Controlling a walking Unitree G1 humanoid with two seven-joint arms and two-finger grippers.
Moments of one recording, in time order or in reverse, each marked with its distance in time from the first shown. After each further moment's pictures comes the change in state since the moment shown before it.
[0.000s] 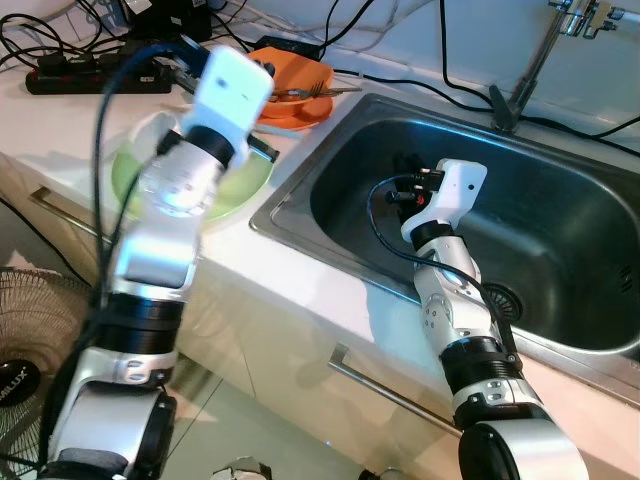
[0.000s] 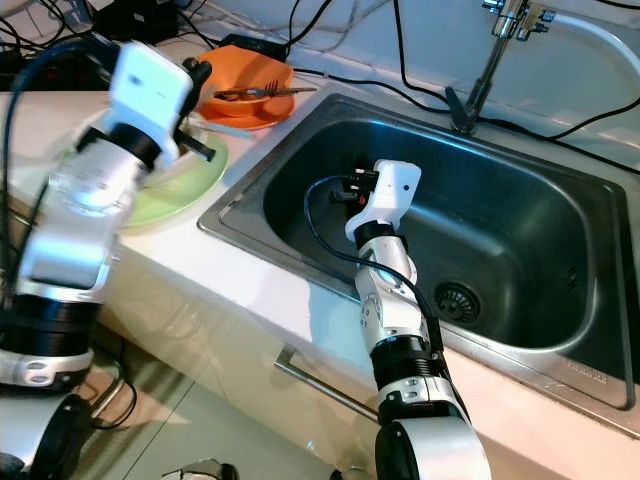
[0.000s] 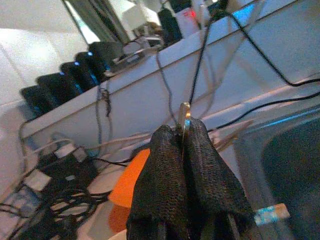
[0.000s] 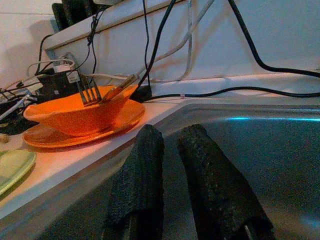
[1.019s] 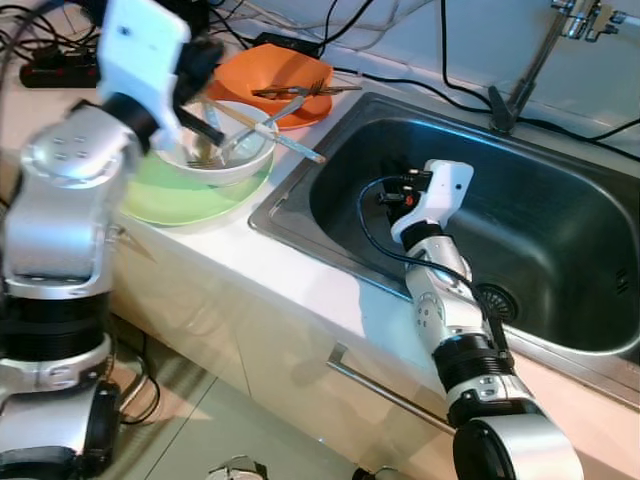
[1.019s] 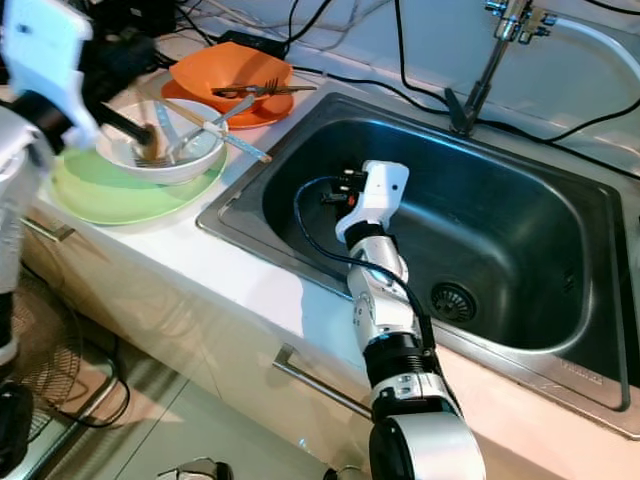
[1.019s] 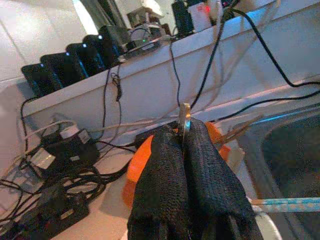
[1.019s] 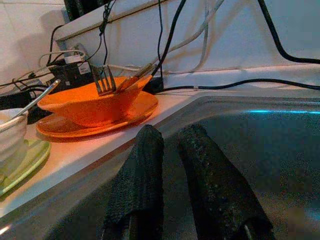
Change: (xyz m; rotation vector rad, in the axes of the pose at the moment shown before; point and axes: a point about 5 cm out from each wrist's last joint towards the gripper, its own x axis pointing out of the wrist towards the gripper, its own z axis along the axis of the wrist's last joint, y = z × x) left arm -0.029 0.057 0.020 -0.075 0.061 -0.023; right arm 0.002 0.010 -0.005 0.021 0.024 0.039
